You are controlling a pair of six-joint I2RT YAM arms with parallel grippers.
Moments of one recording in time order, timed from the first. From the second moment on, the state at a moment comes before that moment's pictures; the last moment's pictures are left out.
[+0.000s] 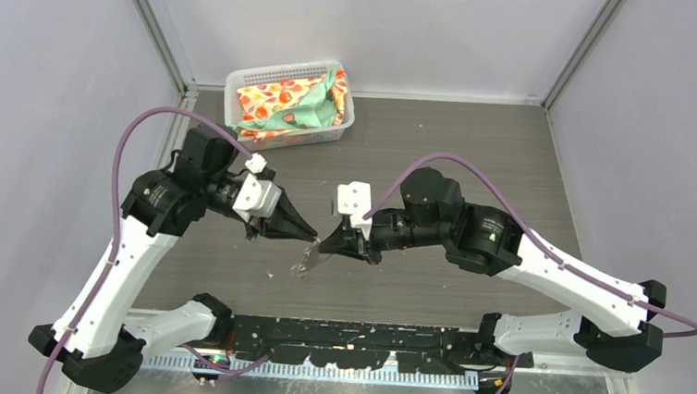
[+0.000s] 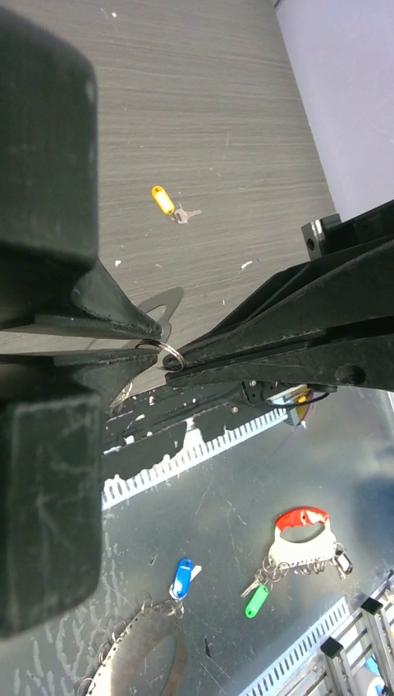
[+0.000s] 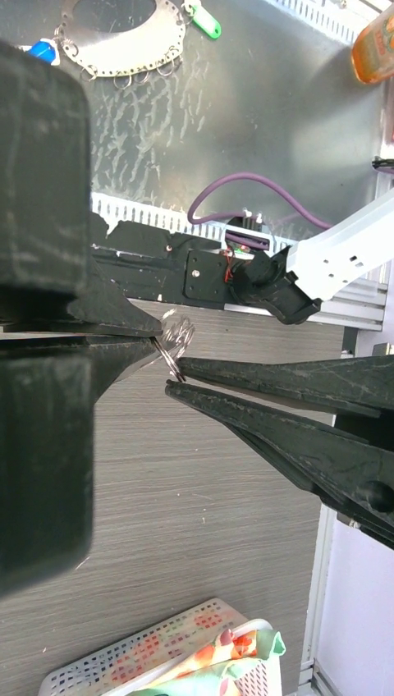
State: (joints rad) left arm -0.50 1.01 1.42 -1.07 1.24 0.80; right arm 1.17 1.18 1.39 -0.49 -0.42 -0.24
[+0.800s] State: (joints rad) left arm -0.50 1.01 1.42 -1.08 1.23 0.79; right arm 1.17 1.18 1.34 -0.42 -0.40 -0.25
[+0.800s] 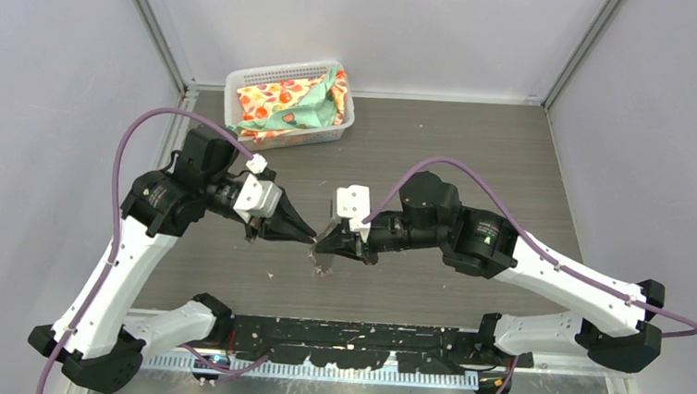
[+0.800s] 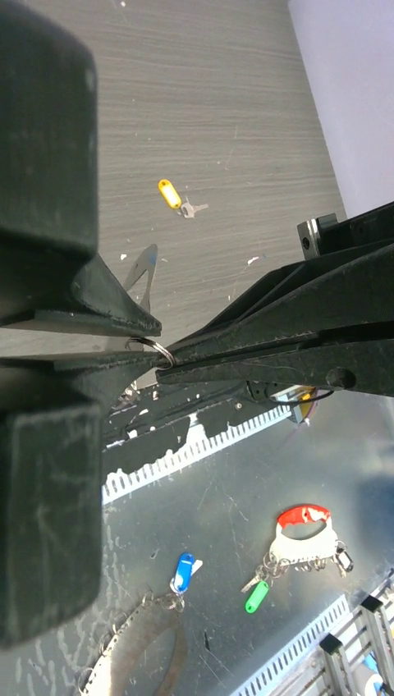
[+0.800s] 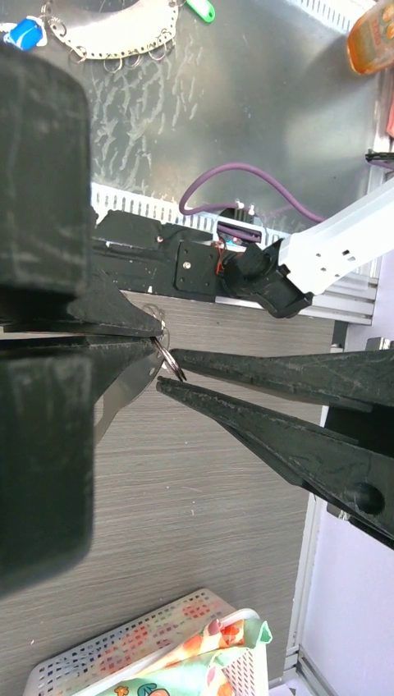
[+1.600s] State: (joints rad) left arm -0.44 0.85 1.06 -0.39 1.15 0.02; right arm 1.17 1.02 1.17 -0.21 -0.13 0.02
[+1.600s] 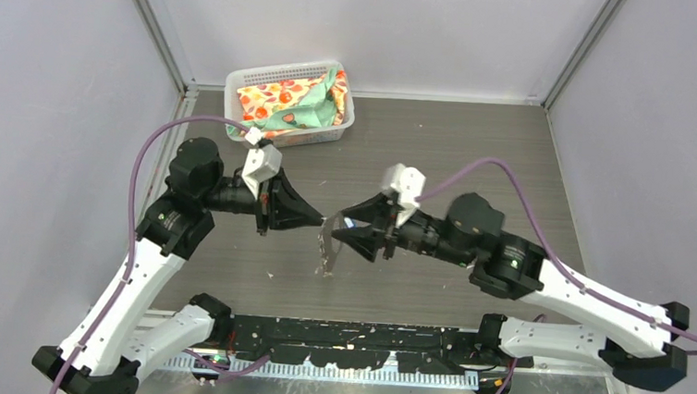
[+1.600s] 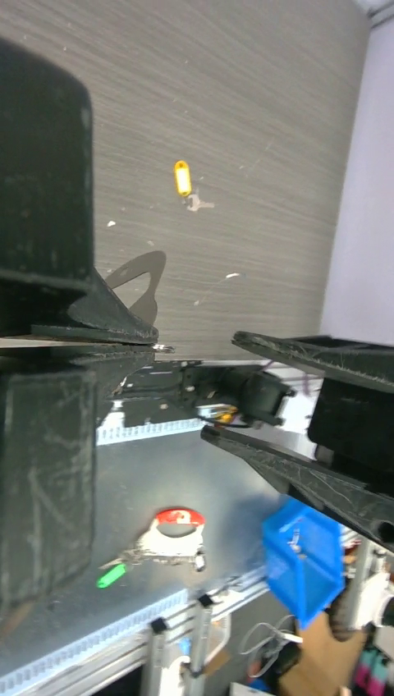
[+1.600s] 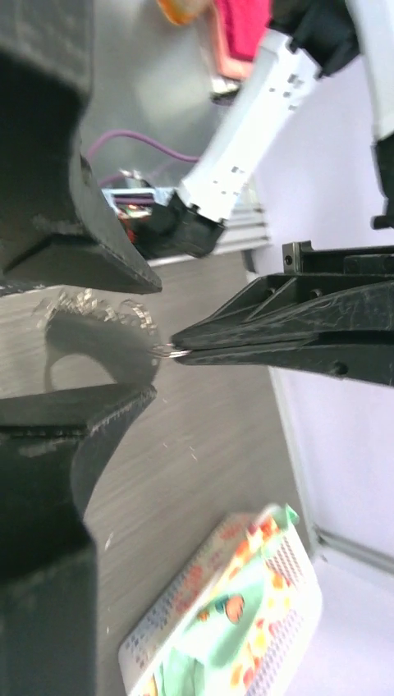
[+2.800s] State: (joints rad) left arm -0.44 0.88 1.10 0.14 1.13 -0.45; right arm 1.17 0.98 1.01 0.26 -0.07 0.14
